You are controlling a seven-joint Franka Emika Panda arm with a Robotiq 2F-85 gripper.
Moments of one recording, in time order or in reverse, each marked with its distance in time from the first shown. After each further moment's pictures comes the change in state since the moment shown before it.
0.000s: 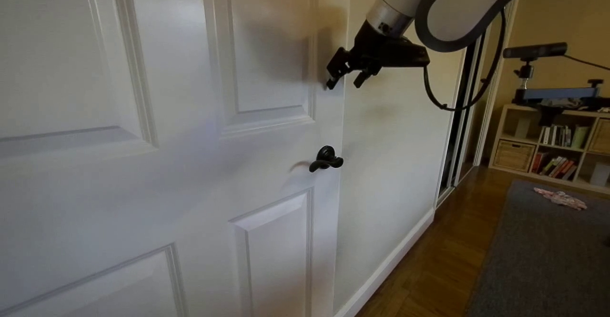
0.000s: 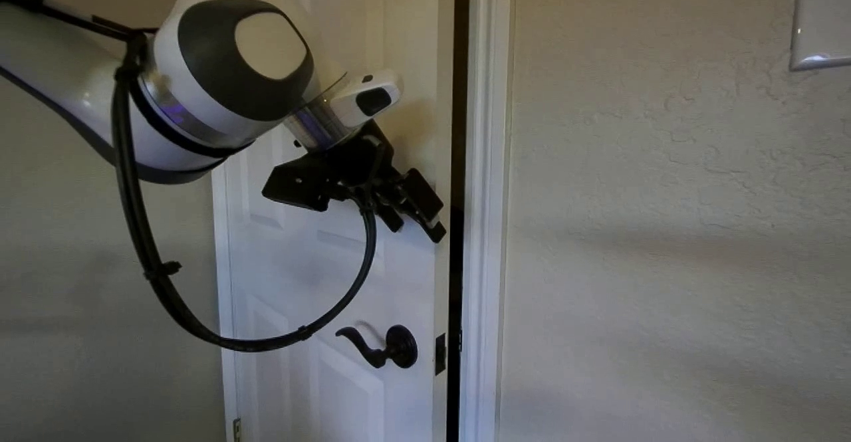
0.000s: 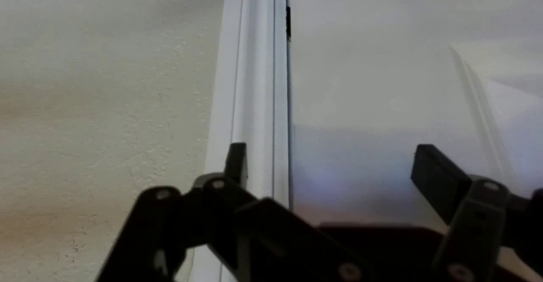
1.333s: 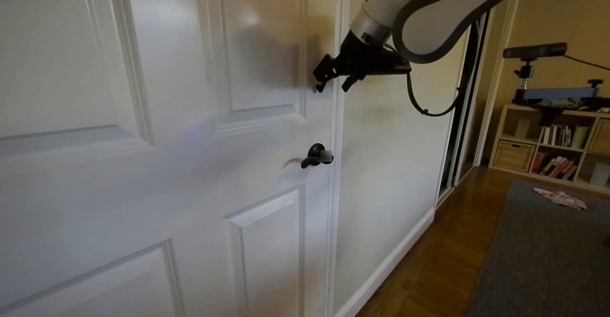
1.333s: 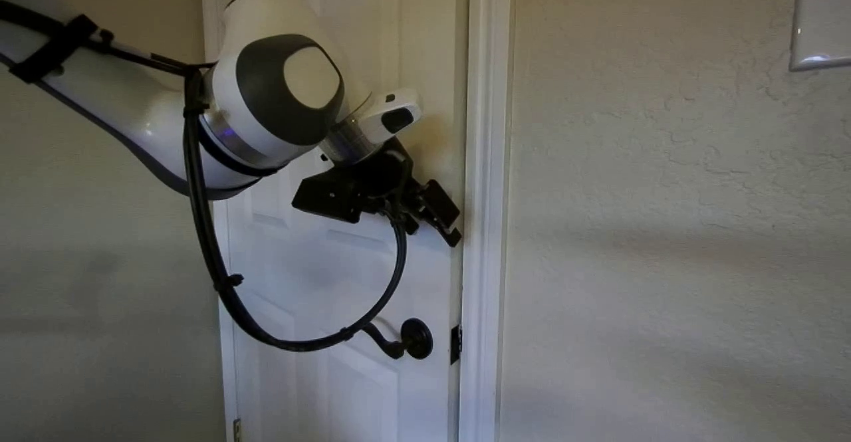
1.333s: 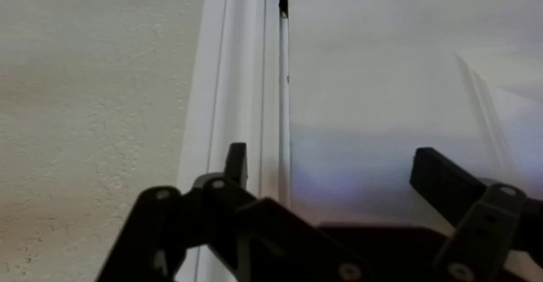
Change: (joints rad) arm 0.000 0.122 0.001 0.143 0.004 -0.003 0.000
